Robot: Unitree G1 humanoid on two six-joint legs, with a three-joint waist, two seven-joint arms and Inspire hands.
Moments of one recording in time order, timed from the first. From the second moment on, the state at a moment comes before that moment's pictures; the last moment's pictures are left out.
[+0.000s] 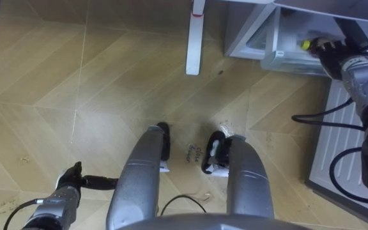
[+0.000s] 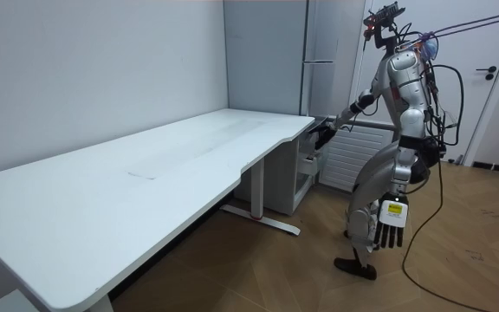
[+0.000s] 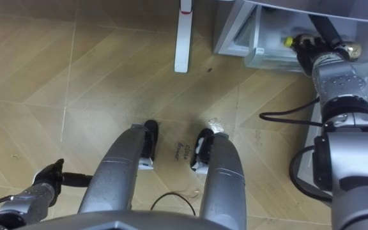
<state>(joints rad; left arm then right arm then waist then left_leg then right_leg) -0.01 0.35 -0.22 1.08 -0.32 0.06 0.11 -0.65 -0.51 -0.02 1.14 1.52 0.06 -0.17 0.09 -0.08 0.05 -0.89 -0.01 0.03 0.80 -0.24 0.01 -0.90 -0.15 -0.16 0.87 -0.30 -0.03</state>
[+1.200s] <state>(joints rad) 0.09 0.36 -0.27 1.07 -0.44 0.02 0.14 -0.29 -0.53 0.07 0.84 0.77 0.01 -0.20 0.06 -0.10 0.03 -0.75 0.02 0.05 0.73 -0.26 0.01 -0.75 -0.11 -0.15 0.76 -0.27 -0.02</state>
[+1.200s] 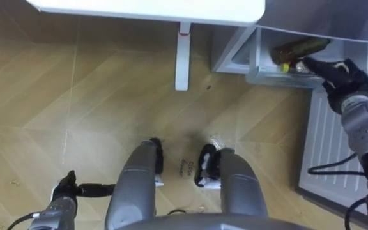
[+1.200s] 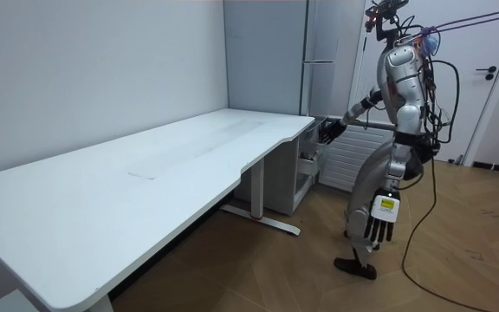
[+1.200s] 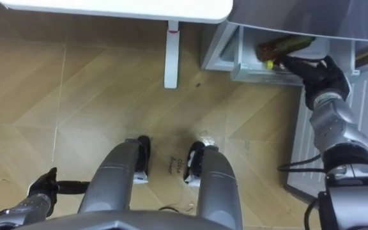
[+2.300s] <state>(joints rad) 0.07 0.34 -0.28 1.05 -0.45 0.04 0.15 -0.32 -0.48 0.10 0.97 1.41 -0.04 -0.29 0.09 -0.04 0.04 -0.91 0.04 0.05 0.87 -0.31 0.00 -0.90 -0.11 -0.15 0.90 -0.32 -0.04</state>
